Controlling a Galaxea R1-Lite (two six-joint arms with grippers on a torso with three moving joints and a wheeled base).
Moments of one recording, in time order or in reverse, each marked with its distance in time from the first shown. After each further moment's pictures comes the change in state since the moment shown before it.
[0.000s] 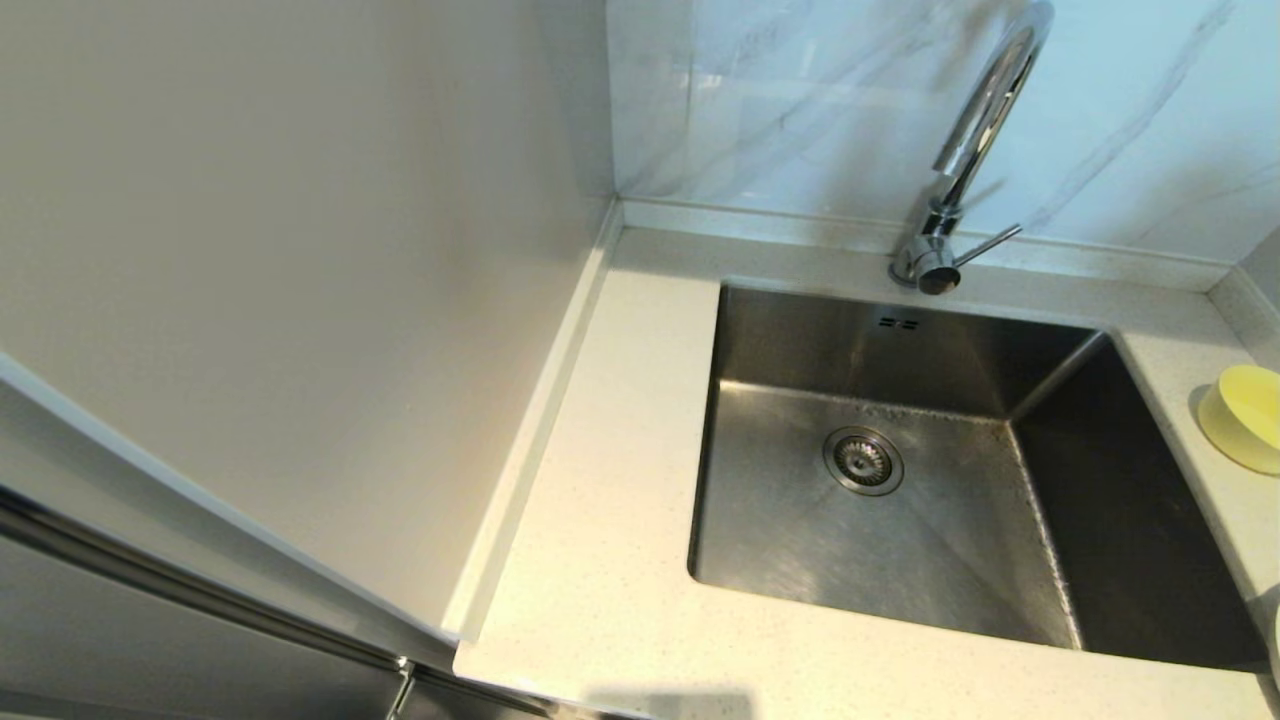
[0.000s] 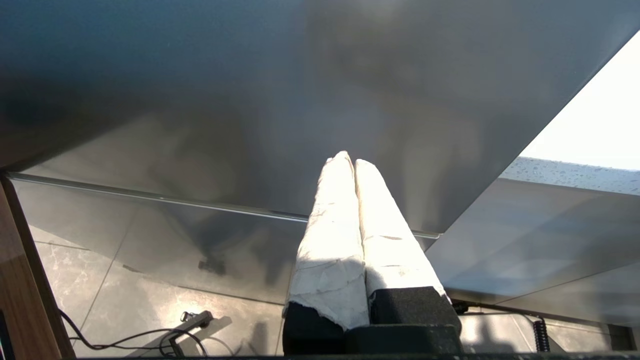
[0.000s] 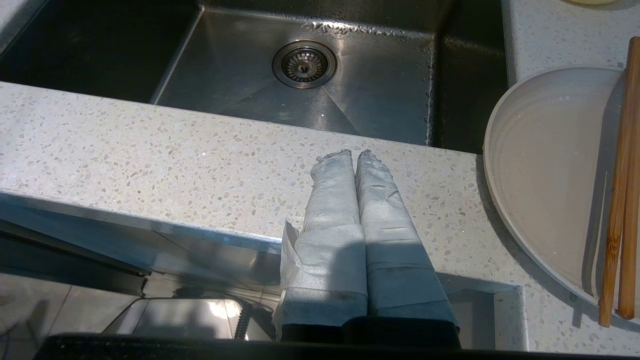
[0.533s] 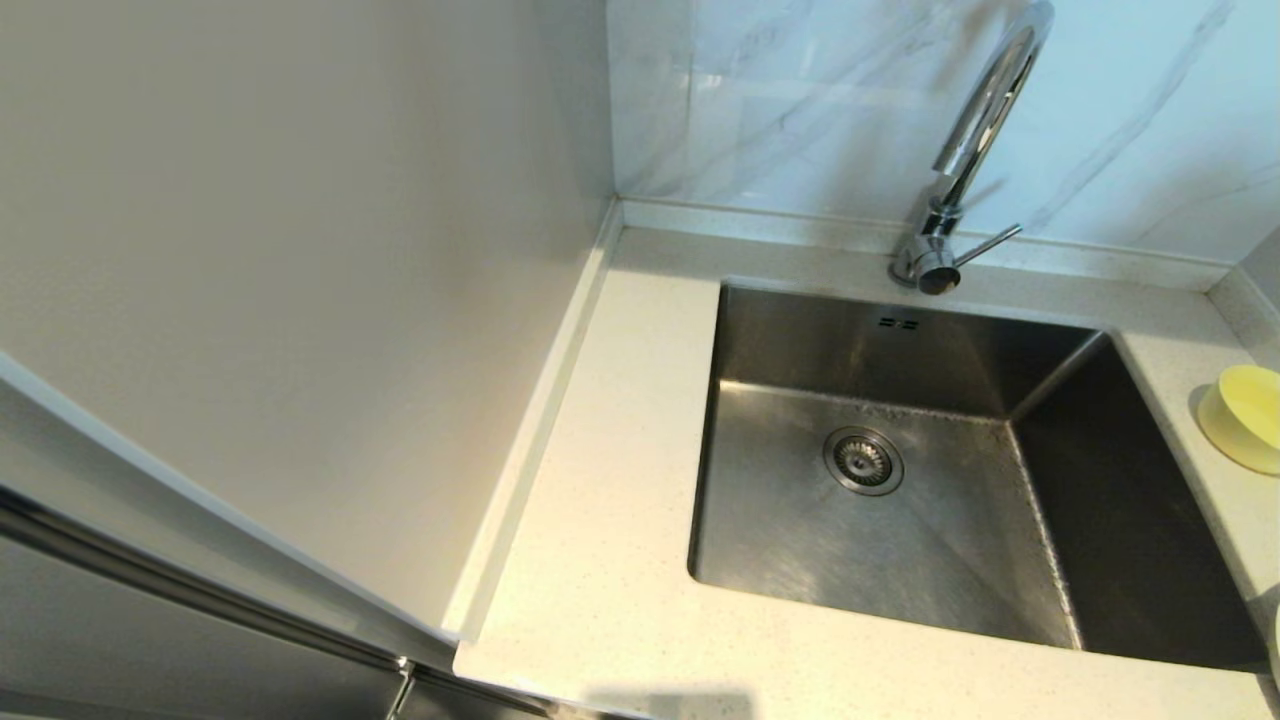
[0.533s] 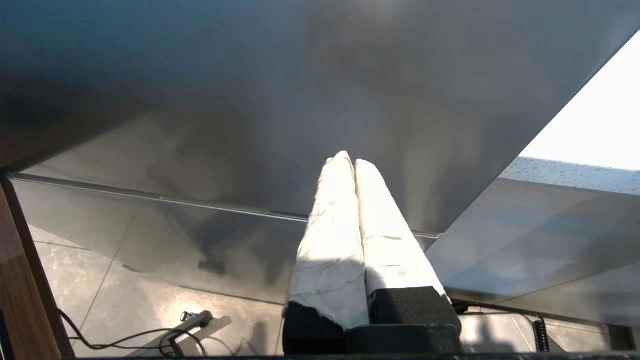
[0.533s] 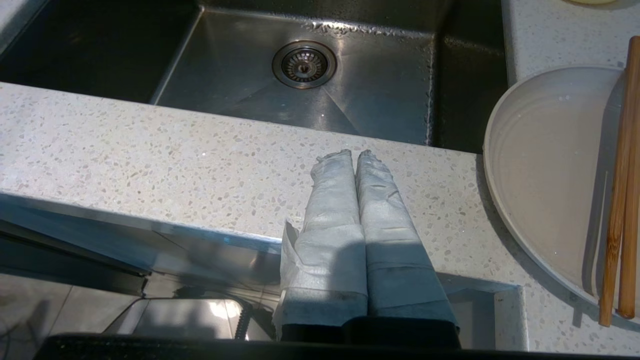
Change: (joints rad) left arm 0.000 0.000 0.000 0.000 0.000 0.000; right arm 0.000 0.000 0.000 0.000 0.000 0.001
